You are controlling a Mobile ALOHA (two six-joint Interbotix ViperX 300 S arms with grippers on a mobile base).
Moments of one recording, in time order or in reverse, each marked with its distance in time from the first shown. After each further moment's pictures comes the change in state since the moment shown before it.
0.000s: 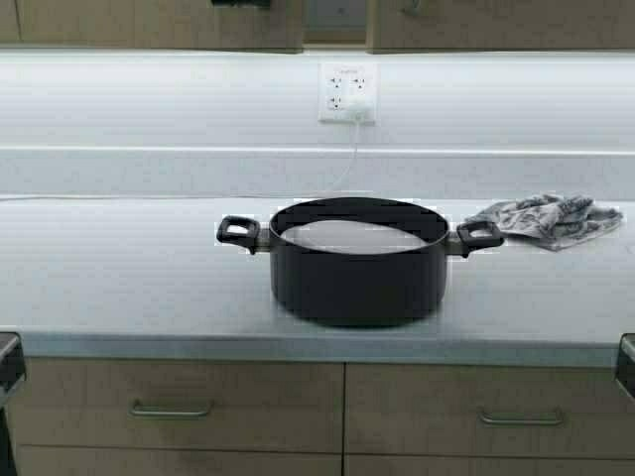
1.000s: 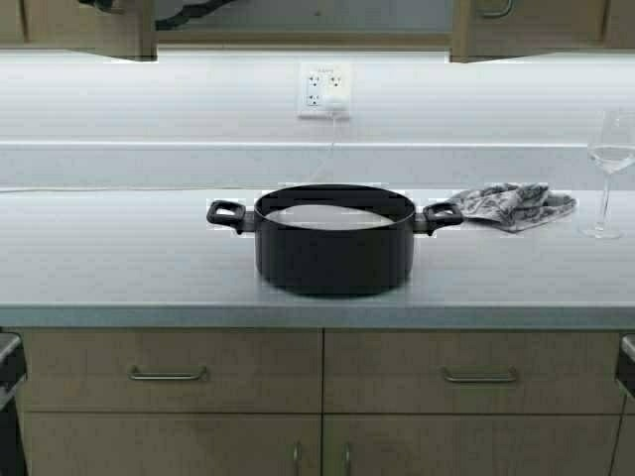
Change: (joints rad) left arm 0.288 -0.328 0.232 0.067 0.213 -0.006; right arm -0.276 -0.183 0.106 -0.155 0.347 0.020
